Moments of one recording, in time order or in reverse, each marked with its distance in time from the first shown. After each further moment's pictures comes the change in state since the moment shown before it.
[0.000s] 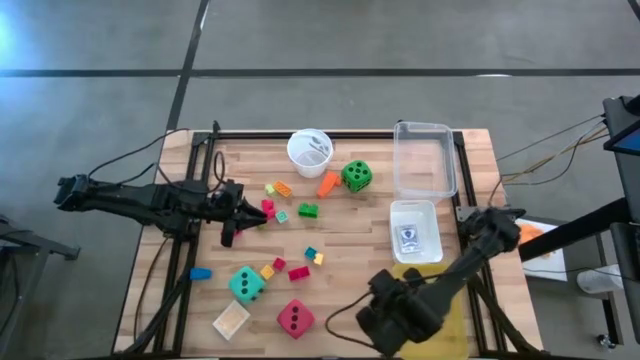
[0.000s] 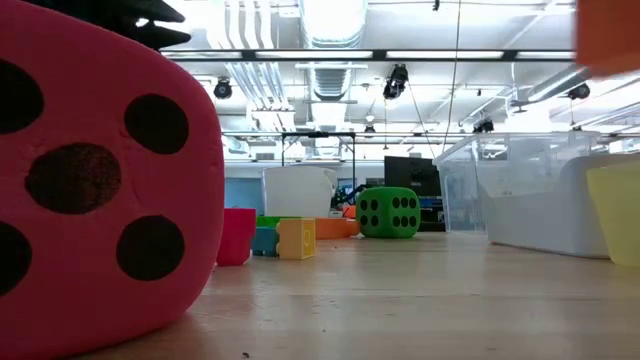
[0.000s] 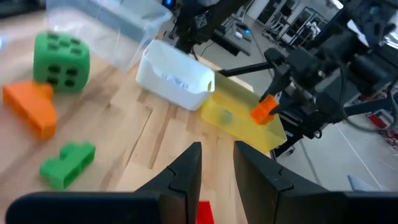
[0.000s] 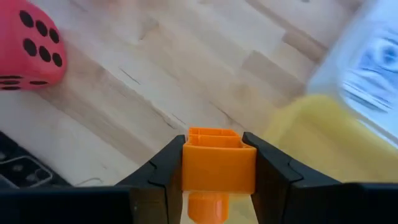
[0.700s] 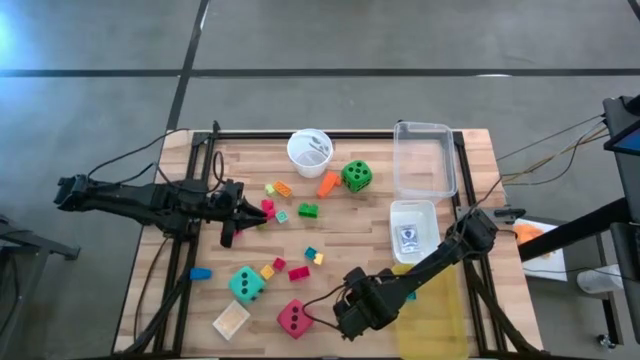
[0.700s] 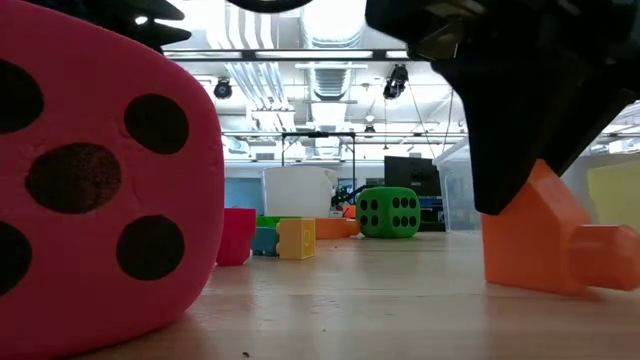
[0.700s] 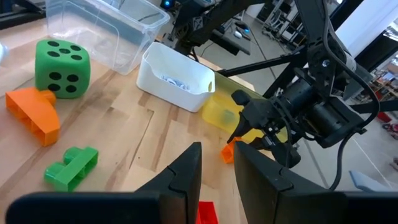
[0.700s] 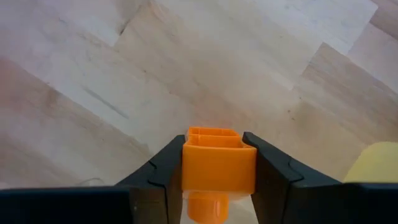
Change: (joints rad) left arm 0.001 0.000 0.009 -0.017 0.000 0.022; right arm -0.146 0.178 -0.143 0.335 -0.083 -0.106
